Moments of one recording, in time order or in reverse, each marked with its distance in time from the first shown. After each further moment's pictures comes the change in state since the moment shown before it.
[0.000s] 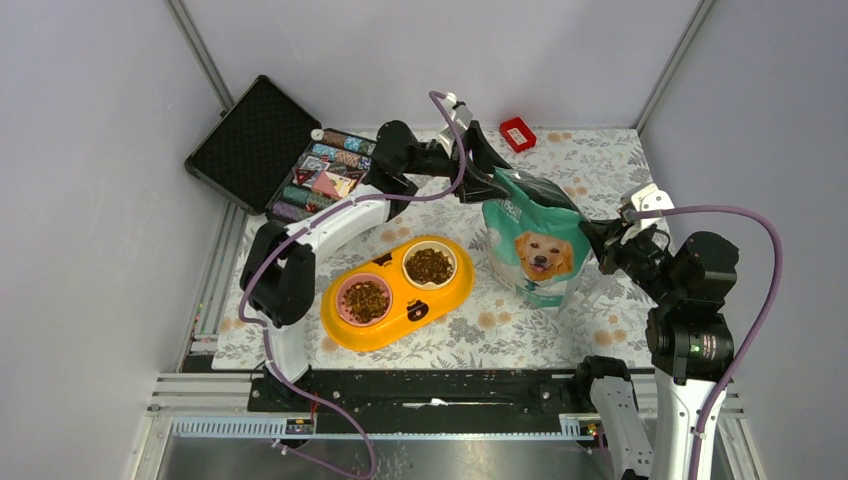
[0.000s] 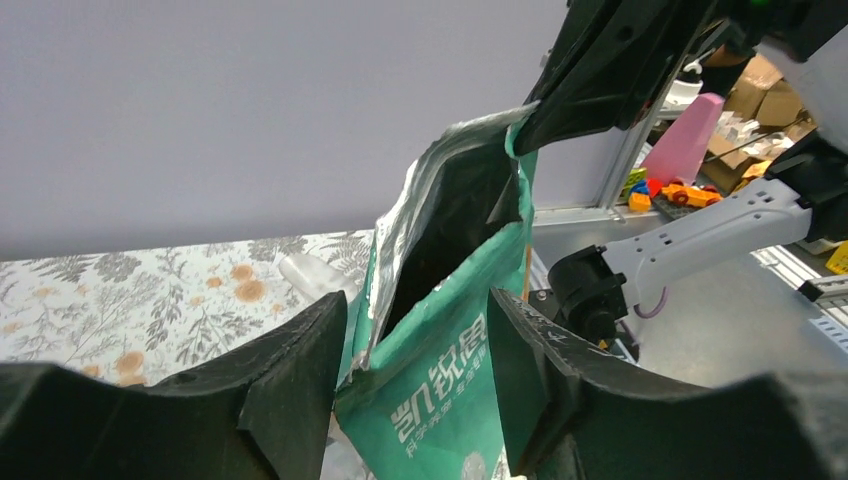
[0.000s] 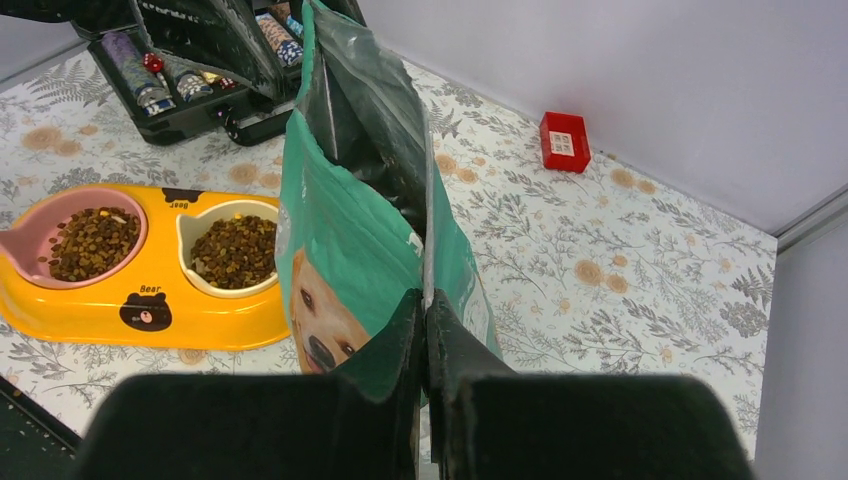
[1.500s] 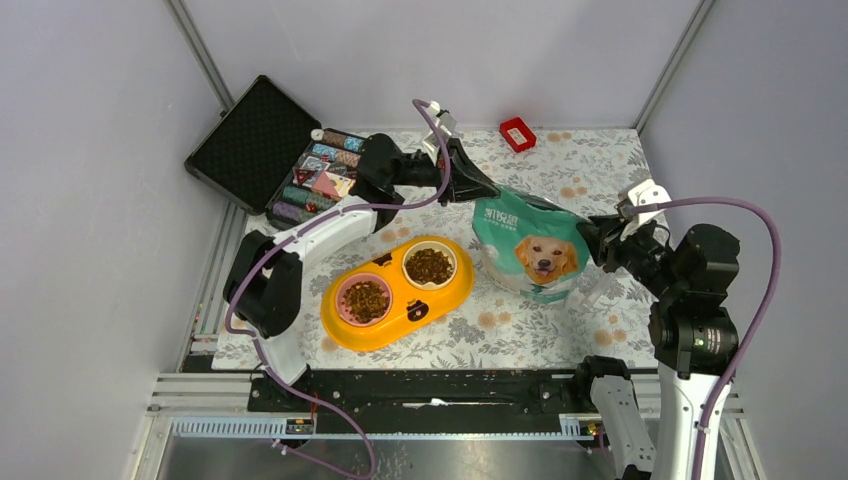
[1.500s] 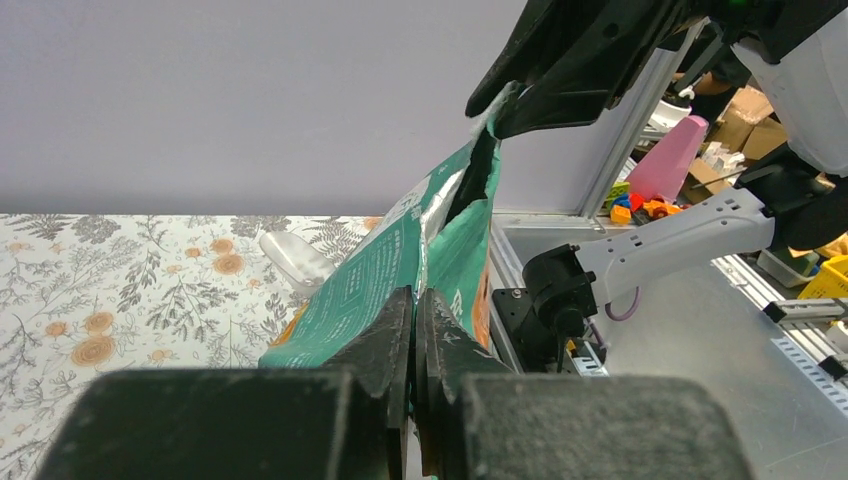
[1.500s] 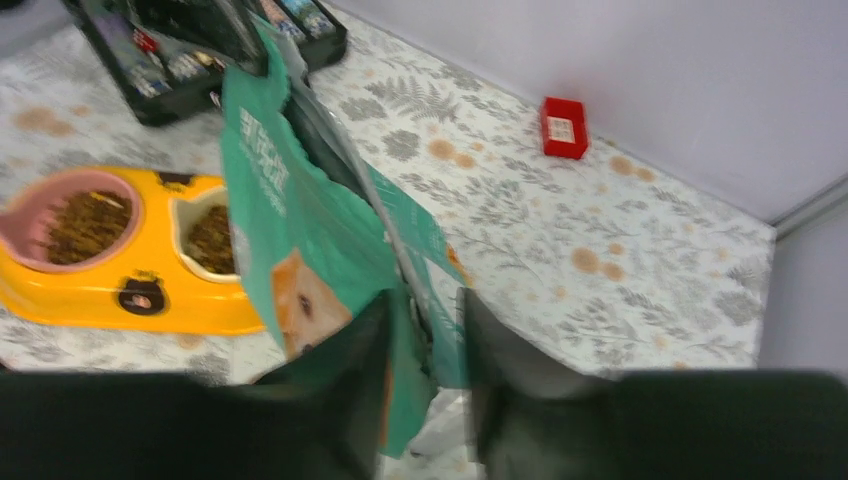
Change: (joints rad) left arm 0.033 -0.099 -0.165 0.098 -0.026 -0.097; right arm 0.005 0.039 0.037 -0.049 0.014 -0.031
